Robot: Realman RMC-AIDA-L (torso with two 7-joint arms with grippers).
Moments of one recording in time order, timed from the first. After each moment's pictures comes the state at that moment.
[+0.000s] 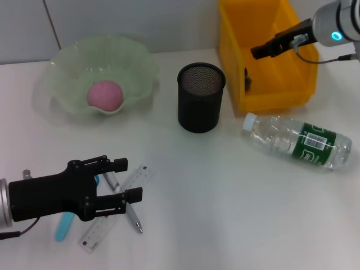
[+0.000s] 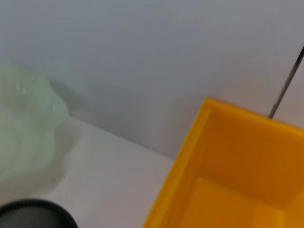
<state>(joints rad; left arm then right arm) -0.36 -1.99 1.22 0.62 1.53 1.53 -1.32 0.75 2.08 -1.04 -1.06 -2.66 -1.00 2.45</state>
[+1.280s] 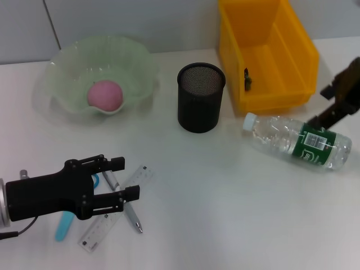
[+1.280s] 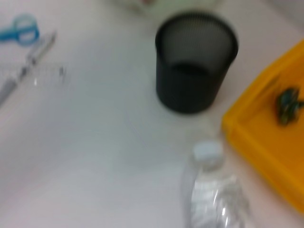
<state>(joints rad) -0.36 -1.99 1.21 0.62 1.53 1.53 -1.33 0.78 1.99 -0.89 -1.37 -2.75 -1.91 2.11</state>
